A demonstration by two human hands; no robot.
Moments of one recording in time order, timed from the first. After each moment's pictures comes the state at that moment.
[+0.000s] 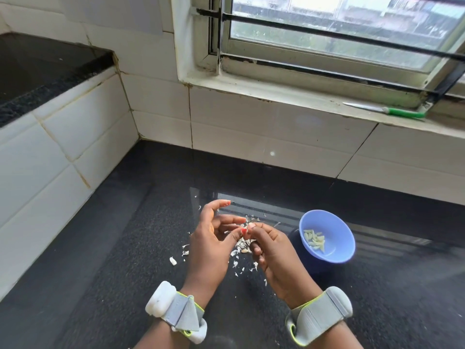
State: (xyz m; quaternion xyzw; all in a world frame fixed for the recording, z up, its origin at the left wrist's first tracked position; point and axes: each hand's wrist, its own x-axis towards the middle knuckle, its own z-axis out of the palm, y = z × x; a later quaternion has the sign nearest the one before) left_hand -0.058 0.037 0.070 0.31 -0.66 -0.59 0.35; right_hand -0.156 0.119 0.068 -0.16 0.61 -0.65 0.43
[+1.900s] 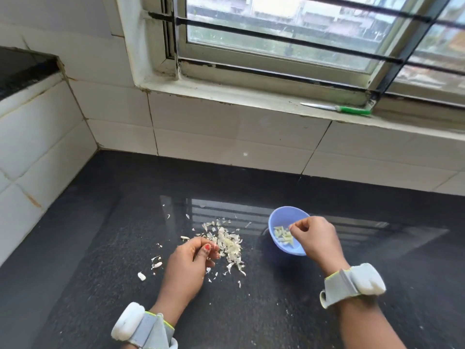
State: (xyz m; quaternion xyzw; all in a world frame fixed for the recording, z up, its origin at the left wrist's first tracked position) left_hand -0.060 0.039 0.043 0.38 -0.72 -0.56 0.17; right_hand -0.268 0.192 0.063 -0.15 0.96 -0.21 0.09
